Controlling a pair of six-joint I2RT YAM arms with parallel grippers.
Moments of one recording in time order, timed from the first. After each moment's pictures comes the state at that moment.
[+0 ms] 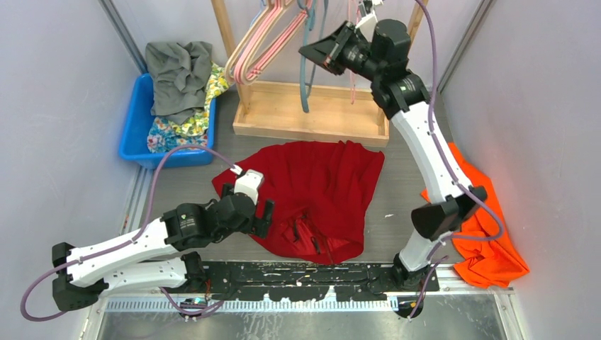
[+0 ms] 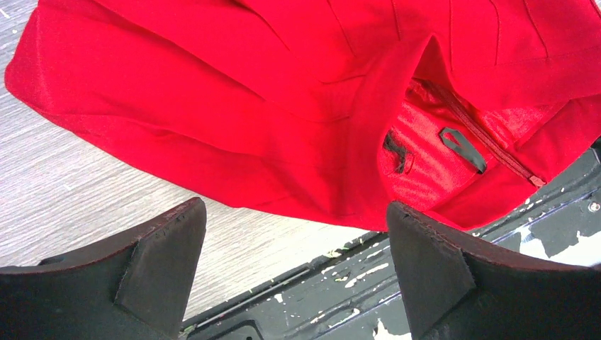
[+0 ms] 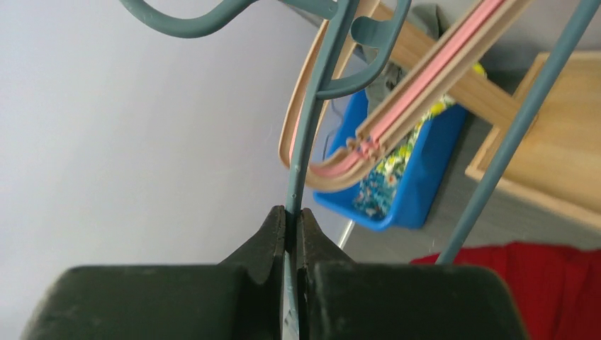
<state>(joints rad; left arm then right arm) -1.17 0.86 0.86 -0.81 -0.47 -0.58 0.41 1.74 2.11 -0.33 -0.41 0.95</state>
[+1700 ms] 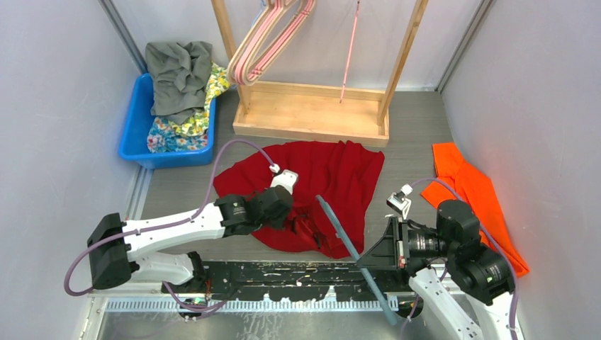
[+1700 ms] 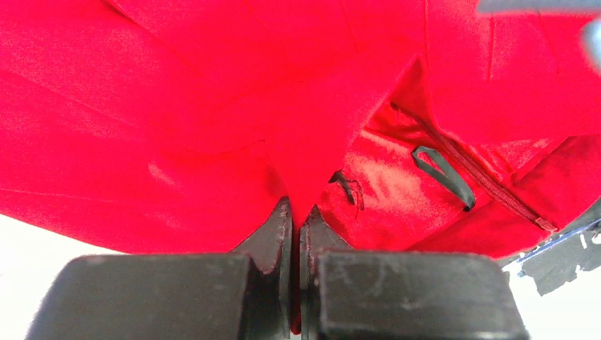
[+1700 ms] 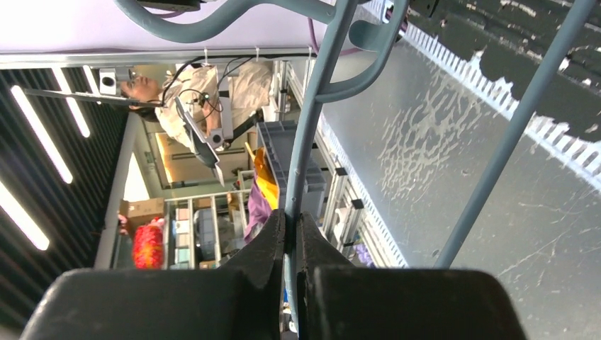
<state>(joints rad) -1.13 1.25 0.88 -0.55 -0.35 -0.57 0.40 0.34 0.94 -1.06 -1.01 1.03</state>
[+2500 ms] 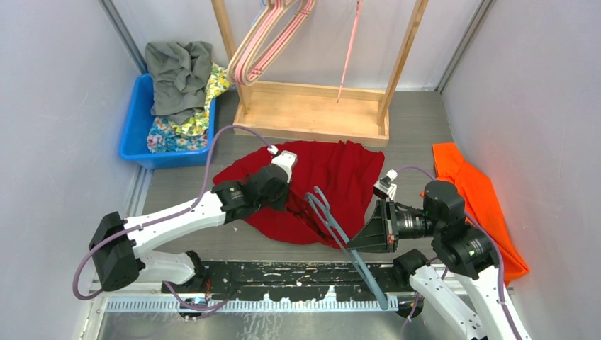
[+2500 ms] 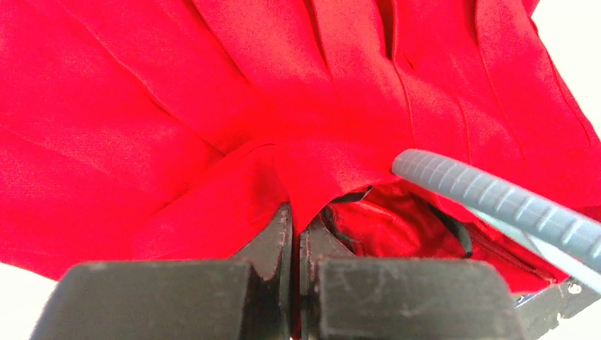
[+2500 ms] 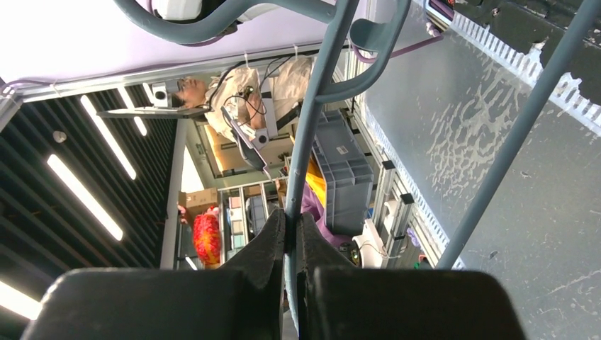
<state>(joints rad) -0.98 1.26 0.94 -0.44 -0.28 -0.44 0.44 0.47 0.88 -0.81 -1.07 1.26</state>
